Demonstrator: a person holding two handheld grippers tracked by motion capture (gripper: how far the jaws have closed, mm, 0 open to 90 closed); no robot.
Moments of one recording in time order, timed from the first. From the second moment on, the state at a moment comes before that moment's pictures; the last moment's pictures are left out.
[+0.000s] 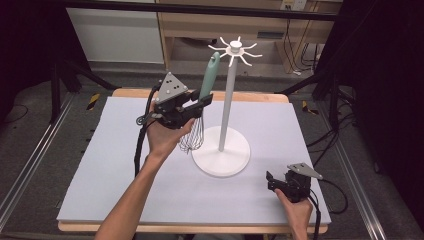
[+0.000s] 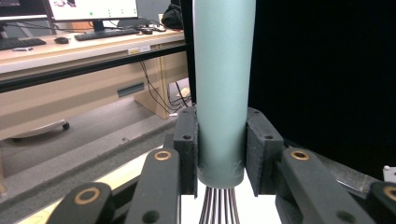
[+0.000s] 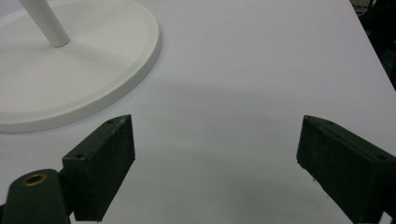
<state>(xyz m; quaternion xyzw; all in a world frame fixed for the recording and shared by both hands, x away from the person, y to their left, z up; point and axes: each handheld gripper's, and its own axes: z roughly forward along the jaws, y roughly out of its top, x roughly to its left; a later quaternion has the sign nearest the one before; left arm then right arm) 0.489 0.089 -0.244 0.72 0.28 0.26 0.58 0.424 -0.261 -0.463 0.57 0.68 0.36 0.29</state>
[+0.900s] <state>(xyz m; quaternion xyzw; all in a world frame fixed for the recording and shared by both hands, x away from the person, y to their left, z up) 0.486 0.096 -0.253 0.74 0.27 0.26 0.56 0.424 -0.259 -0.461 0.57 0.68 0.36 0.29</state>
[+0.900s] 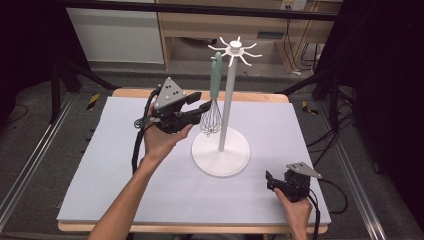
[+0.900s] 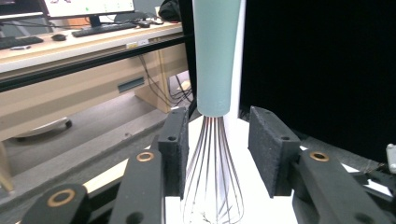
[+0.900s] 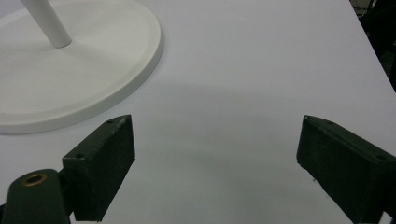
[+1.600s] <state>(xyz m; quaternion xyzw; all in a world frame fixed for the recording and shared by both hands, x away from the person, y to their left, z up) 0.474 0.172 -0.297 0.73 0.34 0.26 0.54 0.426 -0.259 -0.463 0.57 0.68 0.36 0.29</state>
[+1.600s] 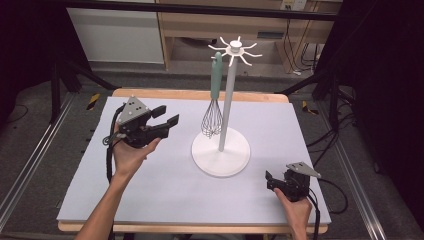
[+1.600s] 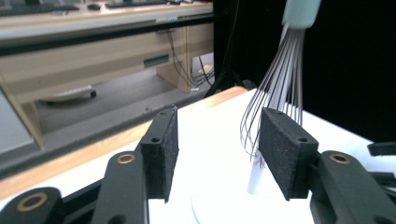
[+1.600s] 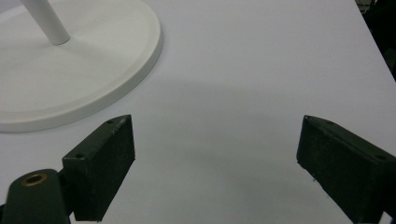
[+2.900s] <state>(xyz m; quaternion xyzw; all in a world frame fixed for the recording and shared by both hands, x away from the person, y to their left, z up) 0.452 0.288 -0.453 0.71 0.49 0.26 0.43 0.420 -0.277 -0.466 0.58 0.68 0.35 0.28</state>
